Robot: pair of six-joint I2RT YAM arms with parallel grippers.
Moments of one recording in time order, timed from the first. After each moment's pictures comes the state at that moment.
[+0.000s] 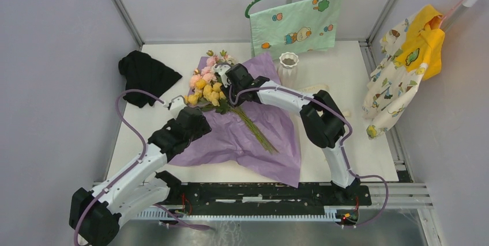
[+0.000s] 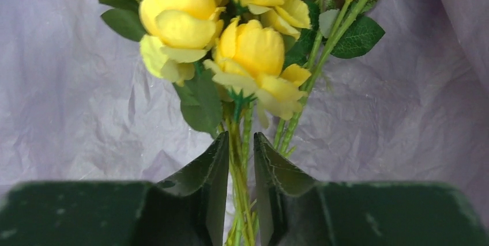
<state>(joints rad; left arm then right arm) -0.56 0.86 0.58 -0.56 -0.44 -0.86 0.82 2.13 1.69 -0.38 -0.04 0.06</state>
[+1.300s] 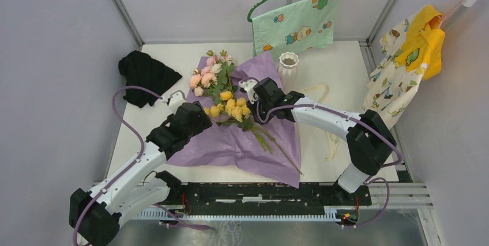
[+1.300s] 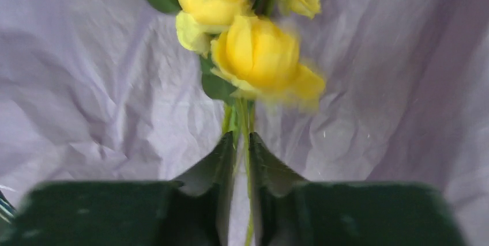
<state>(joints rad) -0.56 0.87 0.64 -0.55 -0.44 -0.86 0.80 1.66 1.20 -0.41 -0.07 0.05</state>
